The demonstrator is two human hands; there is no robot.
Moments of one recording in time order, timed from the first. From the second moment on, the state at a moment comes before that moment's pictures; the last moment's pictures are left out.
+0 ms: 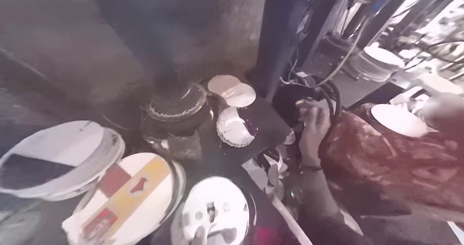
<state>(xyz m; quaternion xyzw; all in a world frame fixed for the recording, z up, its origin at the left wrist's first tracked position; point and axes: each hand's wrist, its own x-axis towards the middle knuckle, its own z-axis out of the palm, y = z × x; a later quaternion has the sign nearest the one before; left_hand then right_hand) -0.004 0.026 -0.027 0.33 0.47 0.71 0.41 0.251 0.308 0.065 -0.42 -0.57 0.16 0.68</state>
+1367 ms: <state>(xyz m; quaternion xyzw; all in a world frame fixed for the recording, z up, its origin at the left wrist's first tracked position) -0.016 0.044 -0.060 0.30 0.47 0.61 0.56 0.260 0.501 0.204 -0.82 -0.55 0.06 0.17</state>
